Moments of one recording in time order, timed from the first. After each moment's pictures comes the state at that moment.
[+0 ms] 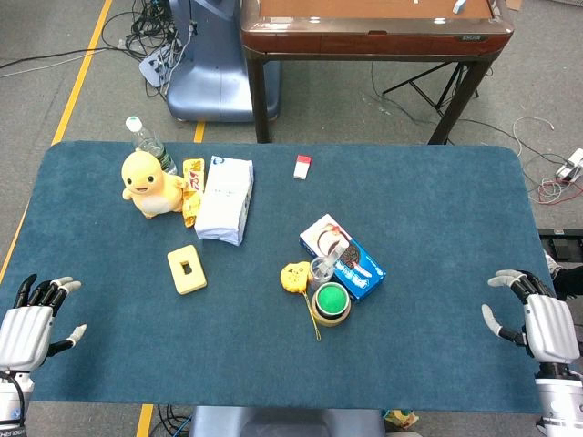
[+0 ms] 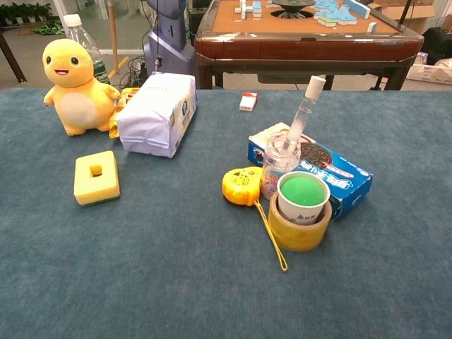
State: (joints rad) left arm -0.11 -1.17 -0.05 -1.63 1.47 1.48 0.14; right arm 0.04 -1.10 0.09 -1.80 -1.39 1.46 0.03
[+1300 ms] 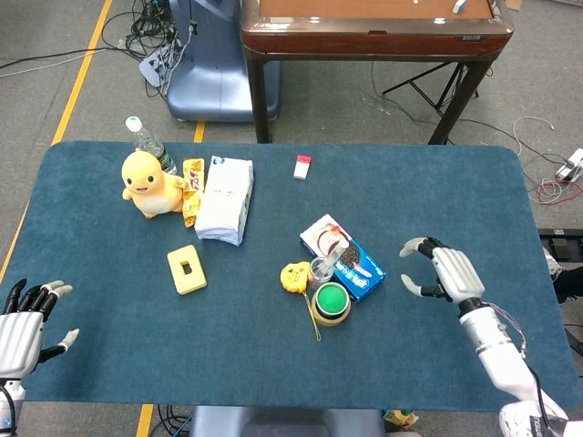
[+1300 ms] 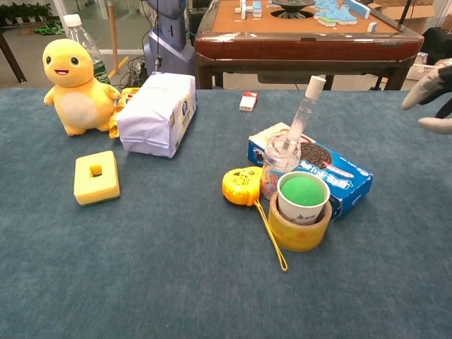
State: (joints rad) left arm -0.08 -1.15 -0.04 -1.64 1.49 1.52 0.13; right arm 0.41 -1.16 0.23 -1.80 -1.17 0.97 0.05
